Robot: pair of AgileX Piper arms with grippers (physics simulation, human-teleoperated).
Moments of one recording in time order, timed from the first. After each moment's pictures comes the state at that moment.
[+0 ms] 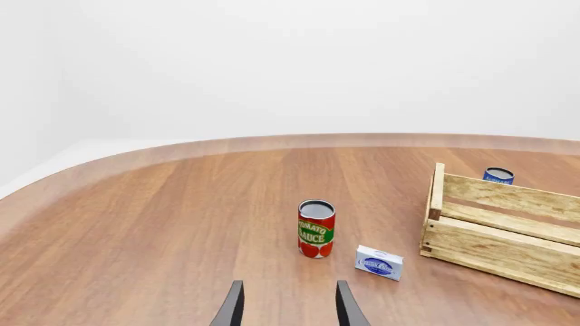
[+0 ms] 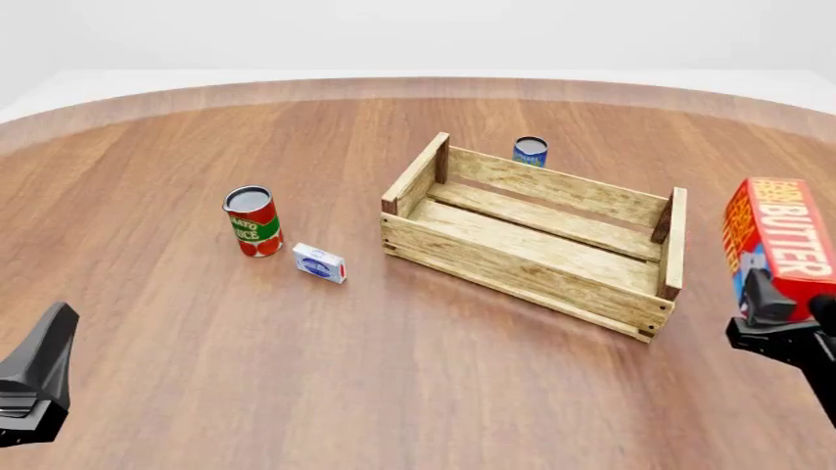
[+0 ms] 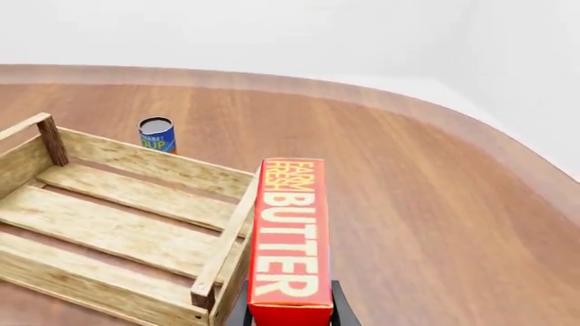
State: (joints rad) left arm 0.00 0.01 0.00 0.00 0.00; right arm -0.22 1.10 -0.01 -0.89 -0.11
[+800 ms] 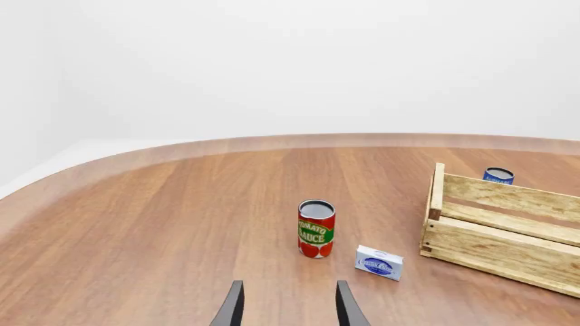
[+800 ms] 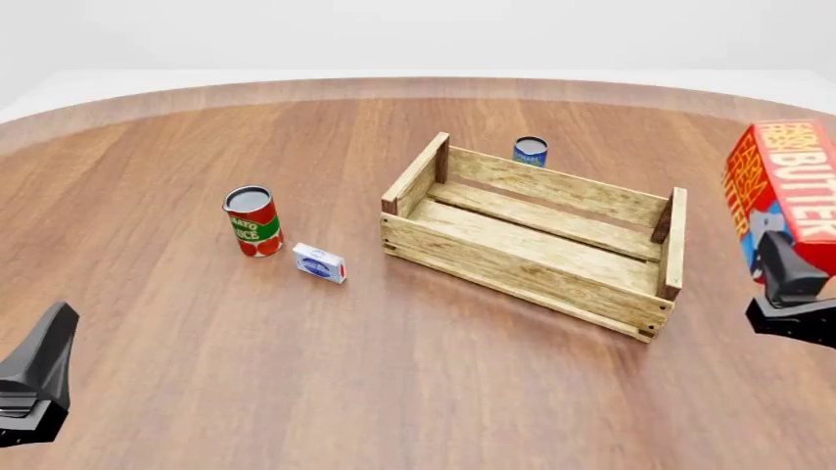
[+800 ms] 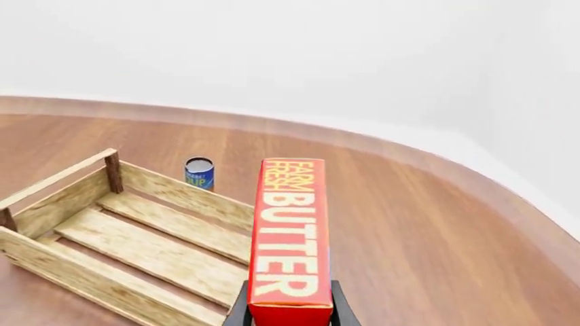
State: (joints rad) left arm 0.00 0.01 0.00 0.00 0.00; right arm -0.11 0.65 -0.13 -0.42 -0.14
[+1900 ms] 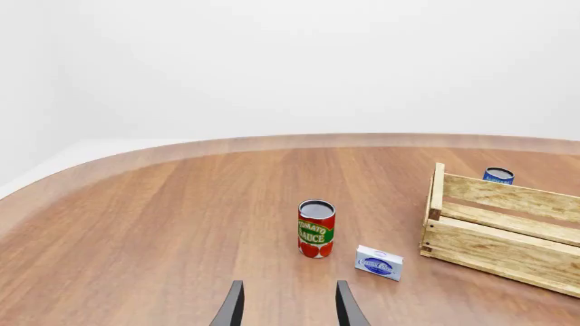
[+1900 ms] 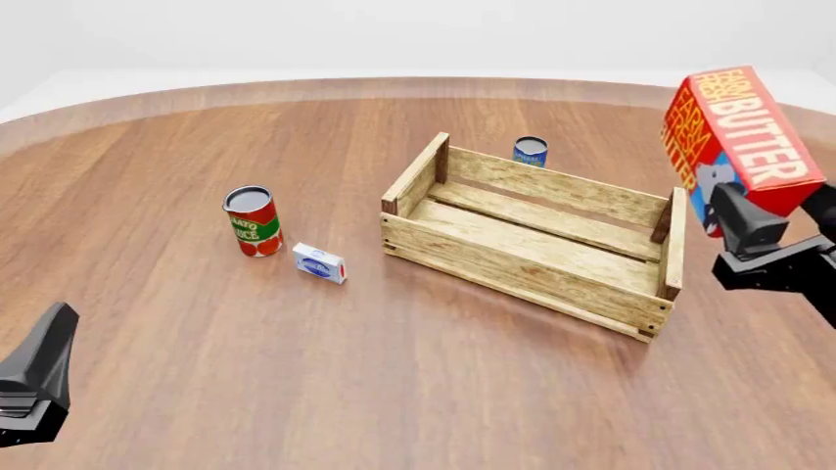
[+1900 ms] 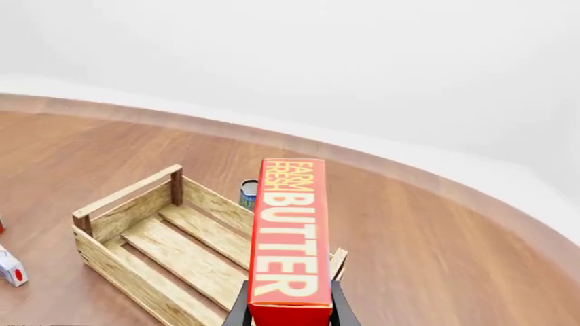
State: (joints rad) left arm 0.00 0.01 0.00 0.00 0.00; right arm 0.07 0.73 -0.29 -0.35 -0.16
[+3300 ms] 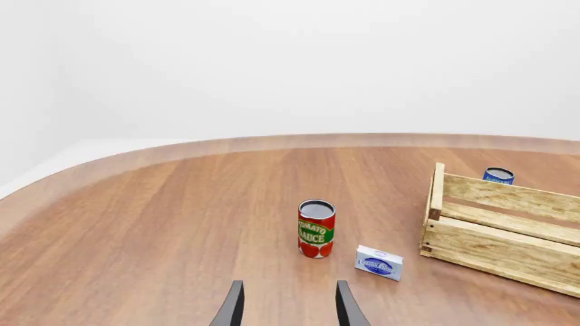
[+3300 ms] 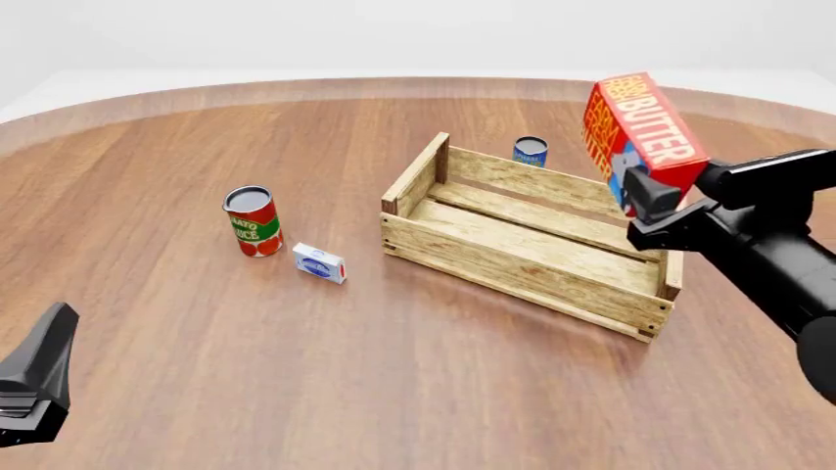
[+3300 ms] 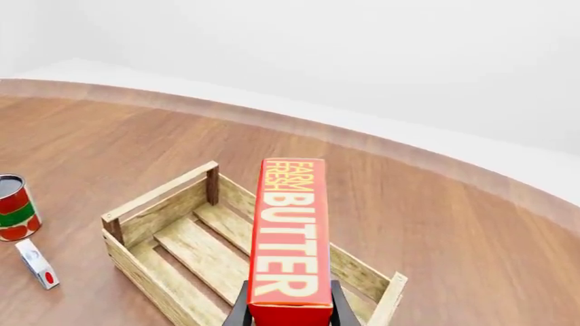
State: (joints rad) left arm 0.00 0.01 0.00 0.00 0.00; right arm 0.18 1.14 -0.41 -0.57 -0.12
